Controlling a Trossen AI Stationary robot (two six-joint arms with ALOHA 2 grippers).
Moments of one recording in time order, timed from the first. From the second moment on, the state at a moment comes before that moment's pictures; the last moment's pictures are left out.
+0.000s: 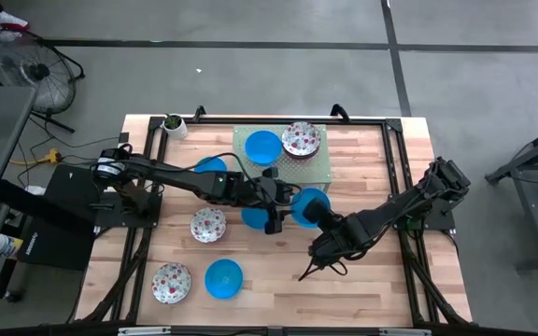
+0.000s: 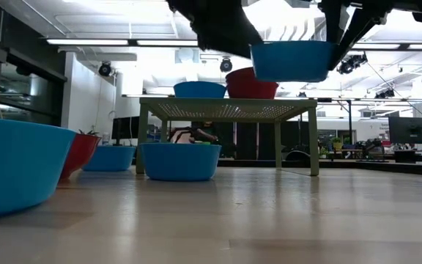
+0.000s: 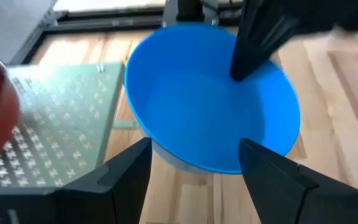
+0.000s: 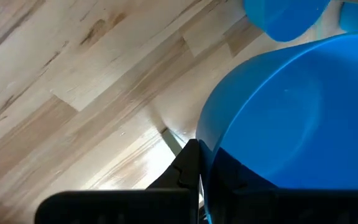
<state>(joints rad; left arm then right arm) -0.12 1.70 1.36 -0.23 -0.22 -0.03 0.49 1.71 1.44 -1.29 0.56 -0.45</state>
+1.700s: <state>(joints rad) -0.07 1.74 1.35 -0.26 -0.11 -0.08 0.50 1.71 1.52 -1.25 0.51 -0.09</state>
